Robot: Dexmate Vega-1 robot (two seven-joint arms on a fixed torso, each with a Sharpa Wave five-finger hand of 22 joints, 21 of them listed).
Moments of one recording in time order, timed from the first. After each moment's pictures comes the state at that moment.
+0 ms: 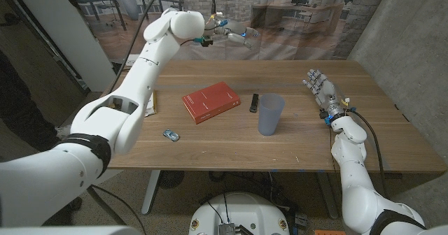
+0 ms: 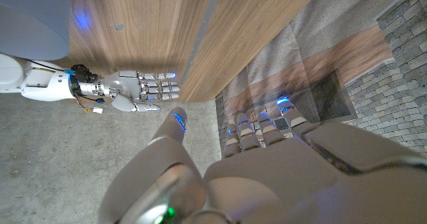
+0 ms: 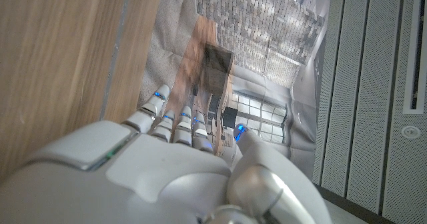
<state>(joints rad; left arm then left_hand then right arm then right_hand) 0.19 0.23 0.36 -1.27 0.83 -0.49 -0.76 0.31 0.05 0.52 -0.10 0.24 -0.03 -0.06 0.20 0.18 0.07 -0.11 0.22 0.19 -0.04 -0.03 0.18 0.17 -0.11 0.03 0.52 0.19 -0.76 -0.01 0.47 -1.03 0.10 0.42 0.65 0.13 0.11 0.46 0.09 0.23 0.10 0.06 0.19 0.18 0.11 0.06 0.20 0.19 0.00 0.00 0.18 0.18 0.17 -0.04 0.33 0.17</state>
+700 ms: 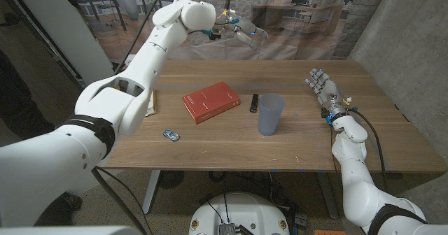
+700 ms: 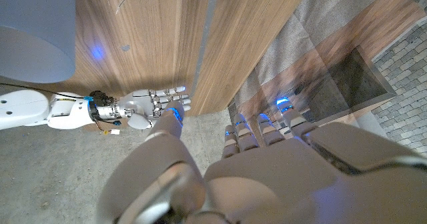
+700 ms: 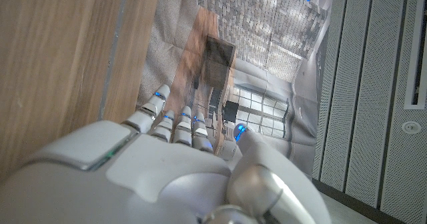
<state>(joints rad) 0.07 0.19 0.44 -1.17 0.90 -0.61 -0.77 0.39 0.03 0.51 -0.15 0.26 -0.03 -0.11 0.20 0.18 0.09 -0.15 0.21 0.19 -0.05 -0.04 0.18 0.17 -0.10 0.01 0.51 0.19 -0.73 -0.02 0.48 -0.98 0.10 0.46 0.64 0.13 0.11 0.46 0.09 0.23 0.11 0.07 0.19 0.18 0.11 0.06 0.20 0.19 0.00 0.00 0.18 0.18 0.18 -0.04 0.32 0.17</state>
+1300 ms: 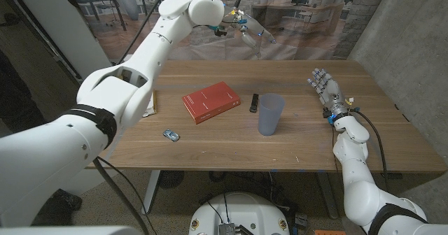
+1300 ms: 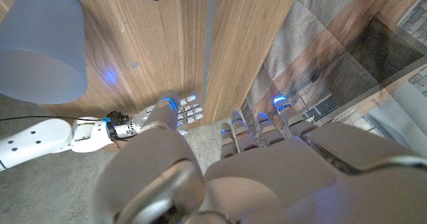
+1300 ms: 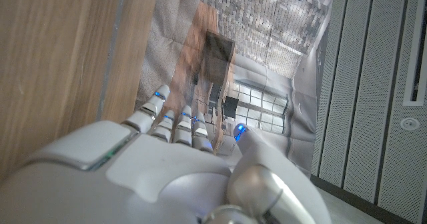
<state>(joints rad) 0.01 0.18 0.50 -1.12 0.97 -0.71 -0.75 0.51 -0.04 0.49 -0.18 0.27 0.01 -0.14 0.23 0.18 0.14 -0.18 0.22 0.19 -0.04 -0.03 0.18 0.17 -0.07 0.00 0.51 0.19 -0.73 -0.02 0.49 -0.97 0.11 0.46 0.64 0.13 0.11 0.46 0.09 0.23 0.11 0.07 0.19 0.18 0.12 0.06 0.20 0.19 0.00 0.00 0.18 0.18 0.18 -0.04 0.32 0.17</state>
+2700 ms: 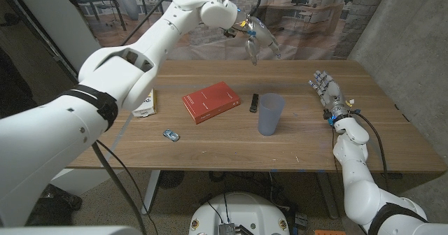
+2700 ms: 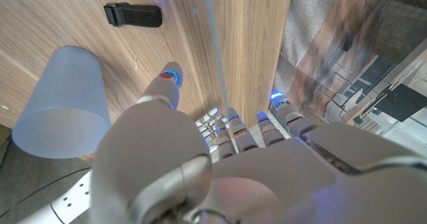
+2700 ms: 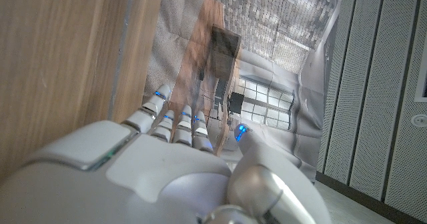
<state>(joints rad) -0.12 0.15 0.65 -0.98 1.17 -0.93 -0.55 0.86 -0.12 0.47 -0.18 0.32 0.07 -0.21 0.26 0.19 0.21 -0.22 0.22 0.20 -0.03 -0.03 0.18 0.17 0.00 0.04 0.48 0.19 -0.72 -0.02 0.50 -0.94 0.09 0.47 0.62 0.12 0.11 0.45 0.09 0.23 0.12 0.07 0.19 0.18 0.13 0.06 0.20 0.19 0.00 0.01 0.18 0.18 0.19 -0.04 0.31 0.17</state>
